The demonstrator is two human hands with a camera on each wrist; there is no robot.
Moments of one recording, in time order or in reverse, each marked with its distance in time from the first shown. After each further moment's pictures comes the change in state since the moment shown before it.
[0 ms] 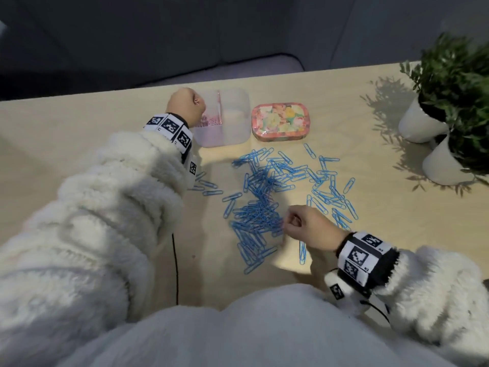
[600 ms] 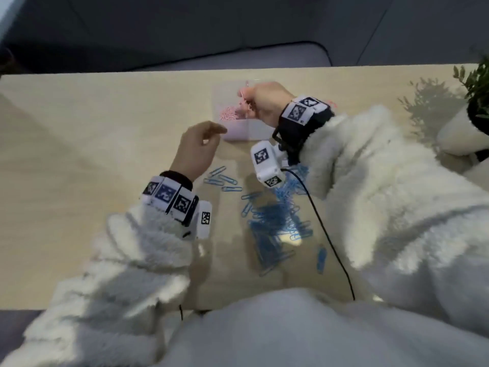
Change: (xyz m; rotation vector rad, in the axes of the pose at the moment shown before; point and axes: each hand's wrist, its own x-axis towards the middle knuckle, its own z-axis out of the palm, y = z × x) left_hand -0.085 -0.044 0.011 -0.413 0.054 0.057; right_hand 0.189 -0.178 -0.061 0.728 0.081 0.074
